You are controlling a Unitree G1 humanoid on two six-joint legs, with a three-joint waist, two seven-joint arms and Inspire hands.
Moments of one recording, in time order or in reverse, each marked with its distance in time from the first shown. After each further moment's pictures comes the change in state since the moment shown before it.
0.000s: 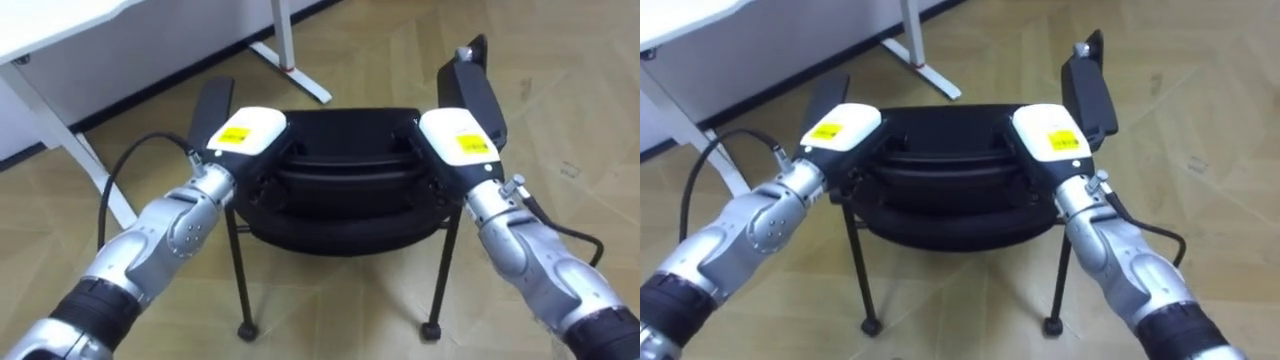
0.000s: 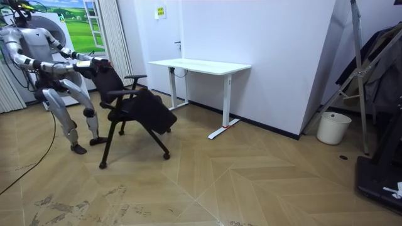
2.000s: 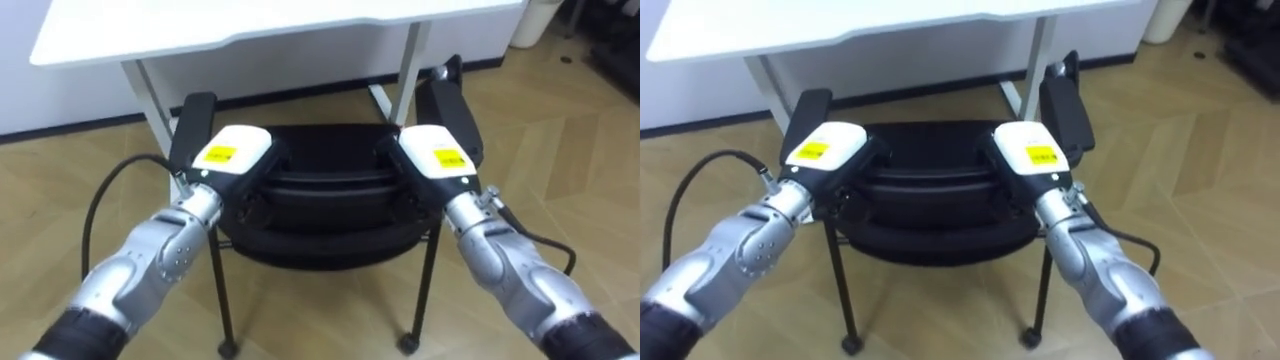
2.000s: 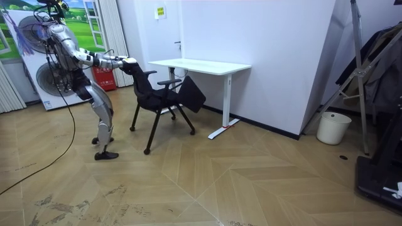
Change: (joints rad) left arm 0.139 -0.009 0.011 -0.069 0.050 0.039 0.013; right arm 0.046 0.028 0.011 0.042 -0.035 -0.043 0.018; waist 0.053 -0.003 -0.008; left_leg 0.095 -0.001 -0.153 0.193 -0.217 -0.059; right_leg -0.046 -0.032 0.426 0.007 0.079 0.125
